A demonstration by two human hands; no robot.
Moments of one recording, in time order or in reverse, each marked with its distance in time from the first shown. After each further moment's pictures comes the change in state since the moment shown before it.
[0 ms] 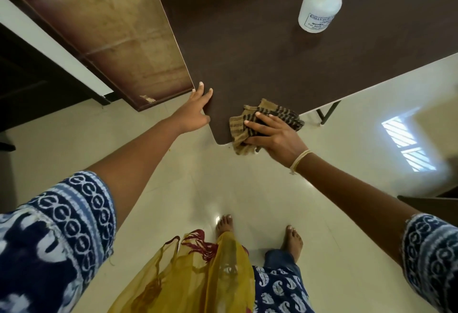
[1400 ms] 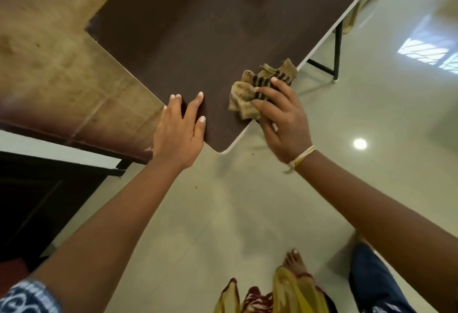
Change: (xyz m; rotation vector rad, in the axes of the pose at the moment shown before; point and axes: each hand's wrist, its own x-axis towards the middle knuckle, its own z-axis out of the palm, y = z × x) left_hand 0.013 -0.023 0.030 0.657 0.379 0.347; right_hand 0.011 -0.047 0.072 0.124 0.744 0.689
